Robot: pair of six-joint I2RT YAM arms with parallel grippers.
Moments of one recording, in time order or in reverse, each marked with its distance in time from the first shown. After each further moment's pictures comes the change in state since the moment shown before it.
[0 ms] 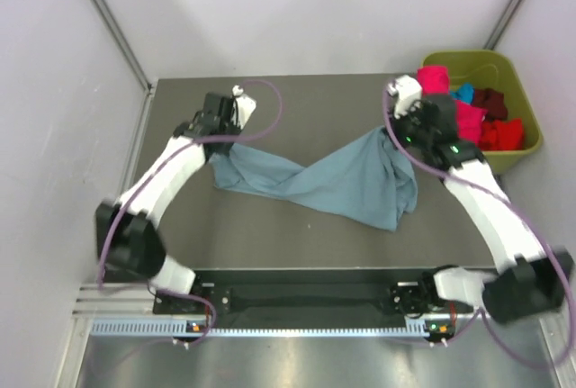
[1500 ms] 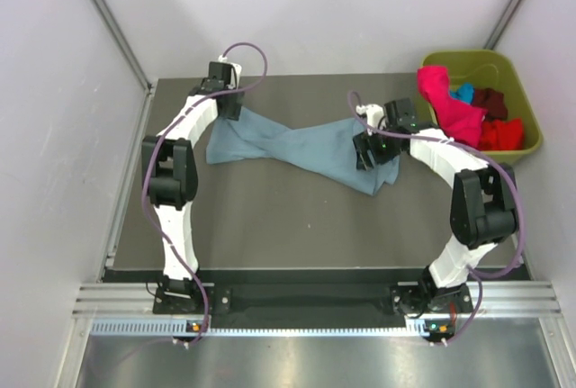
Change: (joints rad) left arm 0.201 0.742 0.575 0.151 0.014 -0.215; right arm 0.000 0.578 0.118 -0.094 -0.143 -0.053
